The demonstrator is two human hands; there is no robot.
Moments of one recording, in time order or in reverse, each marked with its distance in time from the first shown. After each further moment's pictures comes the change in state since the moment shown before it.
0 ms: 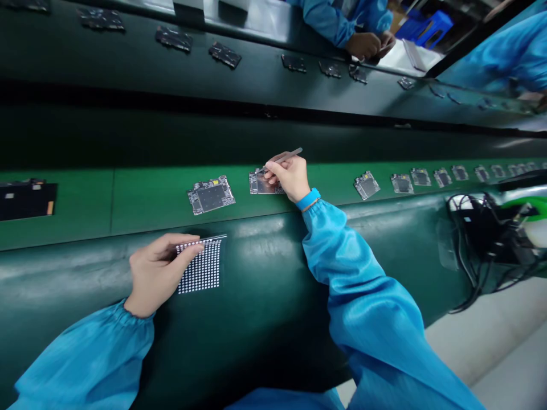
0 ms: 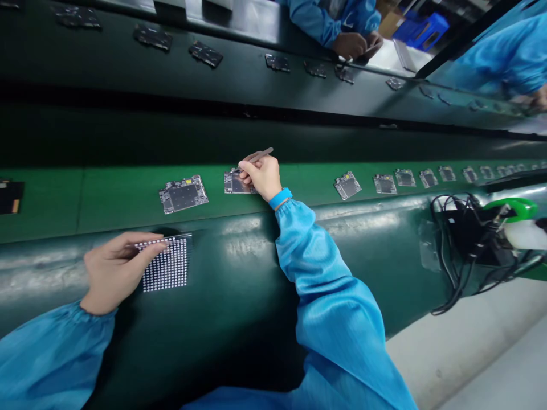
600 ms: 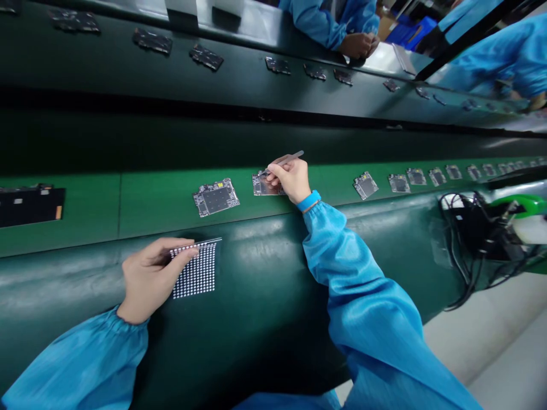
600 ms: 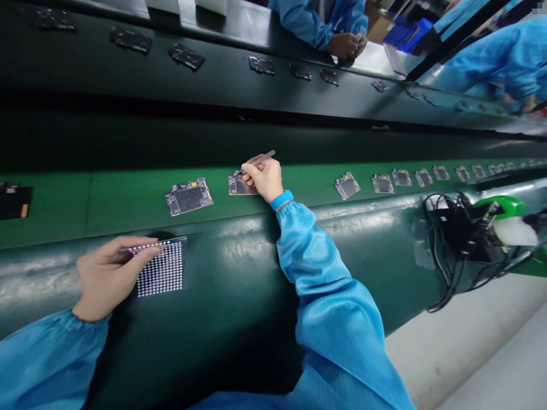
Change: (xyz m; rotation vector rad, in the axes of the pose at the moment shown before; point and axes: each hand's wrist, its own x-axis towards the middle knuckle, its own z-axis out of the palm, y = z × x) left_hand -0.002 -0.006 -0.001 0.016 0.000 -0.007; right_hand -0.001 0.002 -0.018 0.001 0.031 -0.016
